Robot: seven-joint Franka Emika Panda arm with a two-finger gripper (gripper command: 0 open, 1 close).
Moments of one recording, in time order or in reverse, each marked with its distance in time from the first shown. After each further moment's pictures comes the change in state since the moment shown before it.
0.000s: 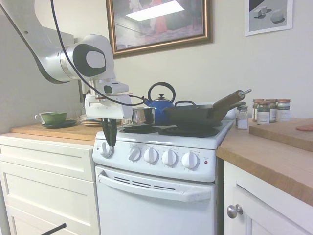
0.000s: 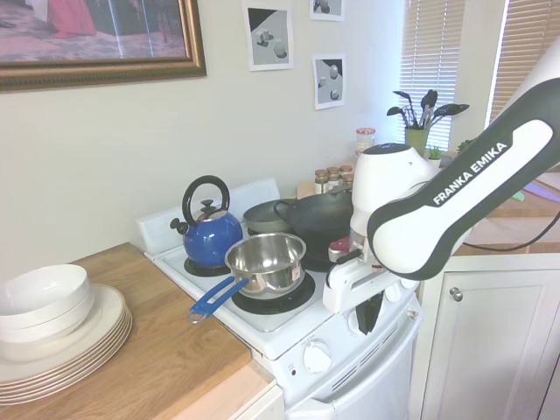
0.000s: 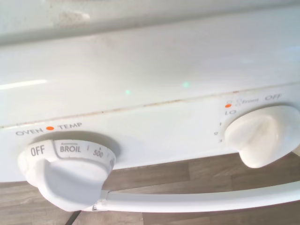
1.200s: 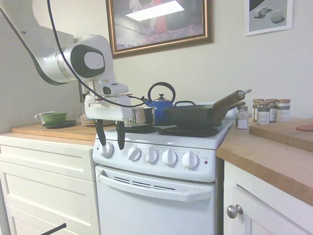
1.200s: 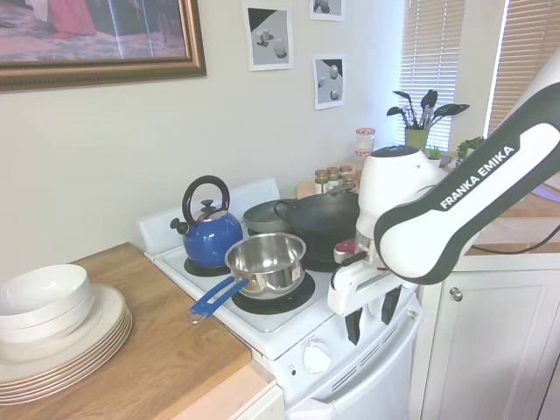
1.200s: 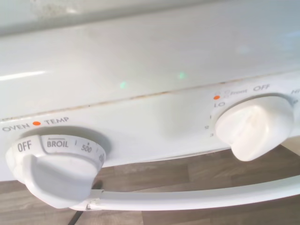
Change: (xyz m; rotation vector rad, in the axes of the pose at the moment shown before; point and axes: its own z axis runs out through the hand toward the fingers) arm -0.001 0.010 0.001 0.013 0.010 0.020
